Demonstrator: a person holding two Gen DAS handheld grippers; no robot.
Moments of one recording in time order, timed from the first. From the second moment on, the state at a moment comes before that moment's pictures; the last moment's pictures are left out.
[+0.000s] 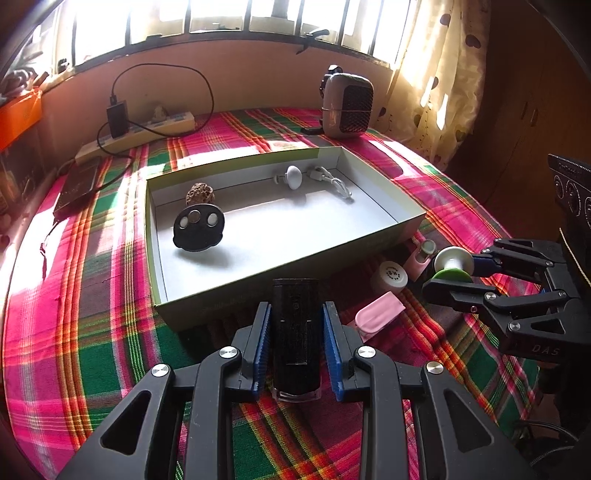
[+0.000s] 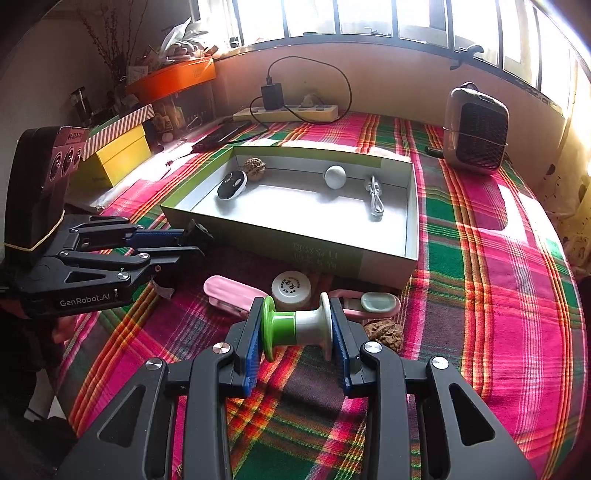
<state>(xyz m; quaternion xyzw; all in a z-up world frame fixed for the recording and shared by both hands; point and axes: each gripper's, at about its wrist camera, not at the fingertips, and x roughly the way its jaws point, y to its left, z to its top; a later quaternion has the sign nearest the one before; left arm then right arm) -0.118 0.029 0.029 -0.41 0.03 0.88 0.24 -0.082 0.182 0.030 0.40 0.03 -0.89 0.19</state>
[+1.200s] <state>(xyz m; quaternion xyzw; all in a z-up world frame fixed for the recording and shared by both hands) -0.120 0.038 0.028 -0.42 0.05 0.88 0.23 -0.085 0.182 0.041 0.39 0.03 -0.90 0.20</state>
